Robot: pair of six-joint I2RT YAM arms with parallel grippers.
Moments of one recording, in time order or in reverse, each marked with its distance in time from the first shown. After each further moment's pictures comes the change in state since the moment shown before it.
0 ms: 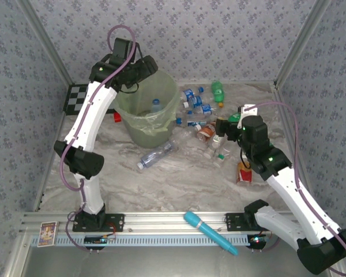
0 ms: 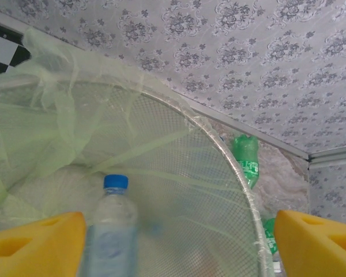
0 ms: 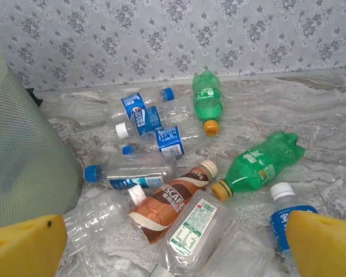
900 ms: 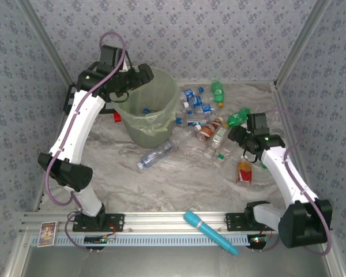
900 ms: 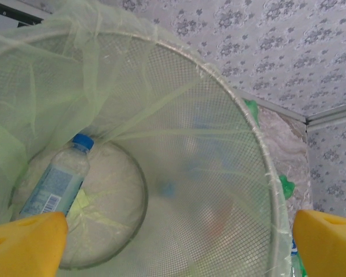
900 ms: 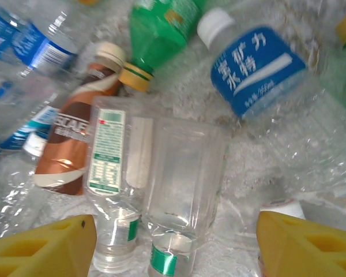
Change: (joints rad) left arm 0.043 -0.197 -0.245 0.014 0.126 0.092; right arm -0.323 0.275 -0.042 -0.200 -0.271 0.360
